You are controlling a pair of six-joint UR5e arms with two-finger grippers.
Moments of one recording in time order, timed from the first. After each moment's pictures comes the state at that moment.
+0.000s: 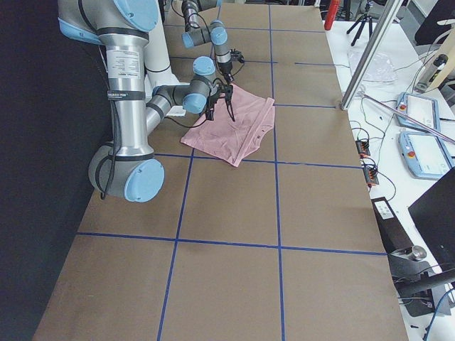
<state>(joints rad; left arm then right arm) -0.33 -2.17 -1.76 -1.58 -1.60 -1.83 0.45 -1.52 2.19 -1.24 1.90 1.43</state>
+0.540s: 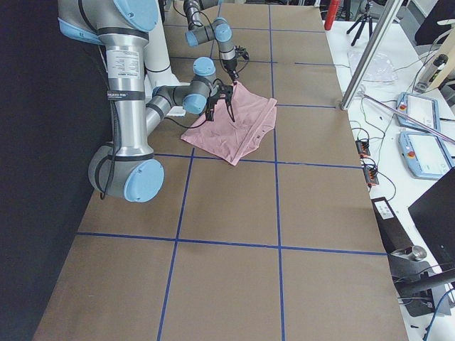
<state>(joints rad) -0.41 -2.17 -1.74 -1.59 -1.60 -1.74 0.45 -1.52 2.19 -1.24 1.90 1.43</state>
